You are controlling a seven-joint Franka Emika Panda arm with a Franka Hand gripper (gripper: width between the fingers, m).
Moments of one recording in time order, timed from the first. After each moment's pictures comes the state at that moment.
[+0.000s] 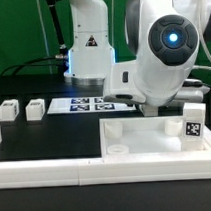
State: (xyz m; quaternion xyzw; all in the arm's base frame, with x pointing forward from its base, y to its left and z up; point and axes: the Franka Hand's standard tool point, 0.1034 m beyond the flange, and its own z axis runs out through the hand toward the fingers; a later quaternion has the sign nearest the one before) arm 0.384 0.101 0.009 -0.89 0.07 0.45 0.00
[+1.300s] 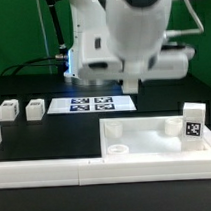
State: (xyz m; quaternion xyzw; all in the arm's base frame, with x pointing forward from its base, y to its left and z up) arm 0.443 0.043 0.100 -0.91 0.03 0.40 0.02
